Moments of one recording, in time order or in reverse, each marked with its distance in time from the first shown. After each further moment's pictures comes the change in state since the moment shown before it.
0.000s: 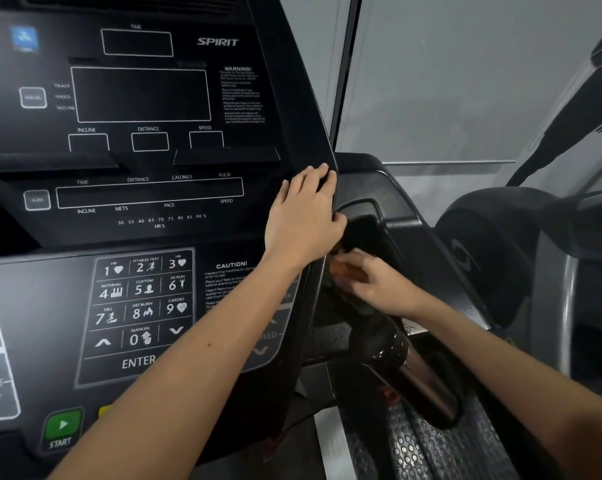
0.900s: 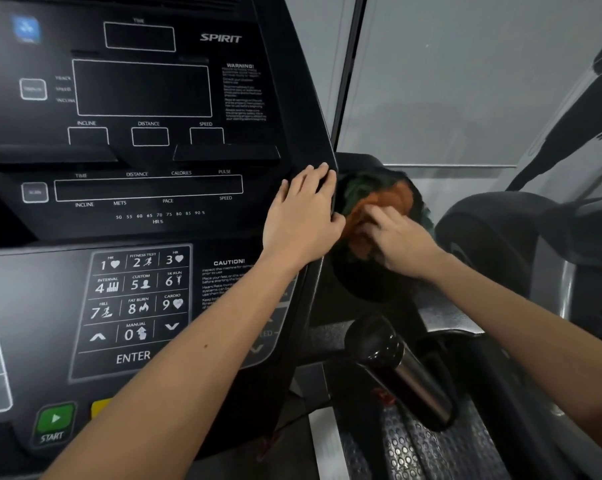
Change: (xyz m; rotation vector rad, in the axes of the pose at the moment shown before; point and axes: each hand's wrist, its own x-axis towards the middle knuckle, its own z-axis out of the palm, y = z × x) left_hand -0.001 0.001 0.001 -0.002 -0.019 -0.007; right_hand 0.037 0.050 -0.056 -1.092 0.069 -0.181
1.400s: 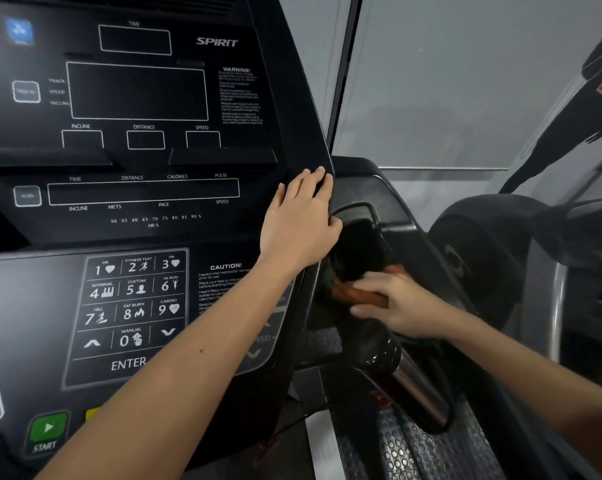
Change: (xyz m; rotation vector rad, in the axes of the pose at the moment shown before) left_hand 0.001 -0.002 0.001 0.018 0.002 -0.002; right_hand -0.059 -0.056 -0.035 0.818 -0.186 0.013
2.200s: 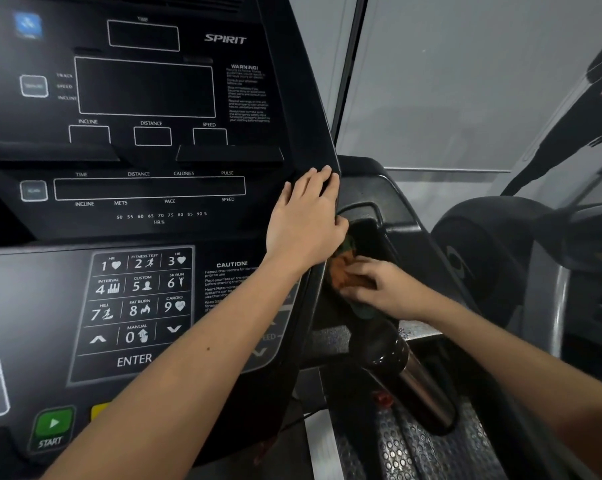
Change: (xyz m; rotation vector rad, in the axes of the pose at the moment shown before) left_hand 0.000 0.001 0.000 0.005 0.013 0.009; right_hand 0.028 -0.004 0.002 0.176 0.028 0.051
